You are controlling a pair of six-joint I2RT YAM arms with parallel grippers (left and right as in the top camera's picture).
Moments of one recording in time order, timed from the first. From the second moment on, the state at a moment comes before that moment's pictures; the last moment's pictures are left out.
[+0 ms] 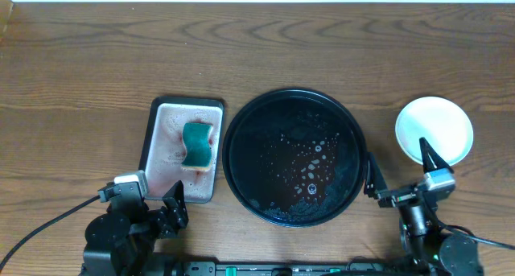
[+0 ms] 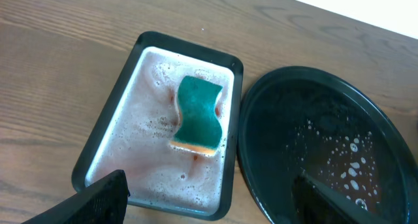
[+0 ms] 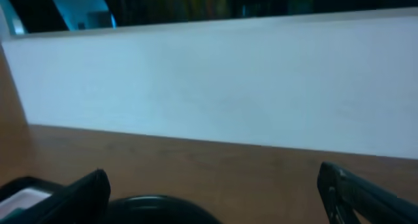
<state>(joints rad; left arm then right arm) -0.08 0.24 0.70 -1.02 0.04 -0.30 0.22 0.01 0.17 0.02 -0.05 0.05</state>
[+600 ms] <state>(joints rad) -0.08 0.24 0.70 -1.02 0.04 -0.30 0.19 0.01 0.01 -0.06 -0.10 -0.06</state>
